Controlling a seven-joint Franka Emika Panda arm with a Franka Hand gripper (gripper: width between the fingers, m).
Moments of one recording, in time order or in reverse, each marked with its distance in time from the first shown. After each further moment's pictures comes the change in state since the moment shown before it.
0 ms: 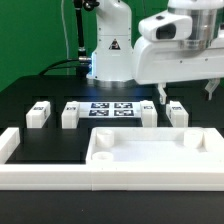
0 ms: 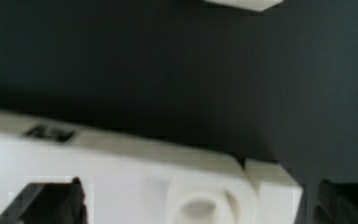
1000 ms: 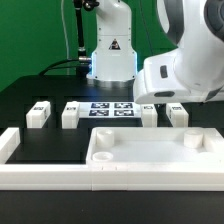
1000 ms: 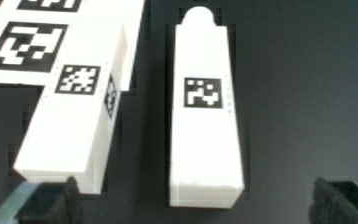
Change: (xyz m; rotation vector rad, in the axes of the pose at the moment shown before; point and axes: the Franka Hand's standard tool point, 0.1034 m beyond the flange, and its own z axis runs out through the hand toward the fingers) arm -0.037 -0.006 0.022 0.044 -0.770 0.092
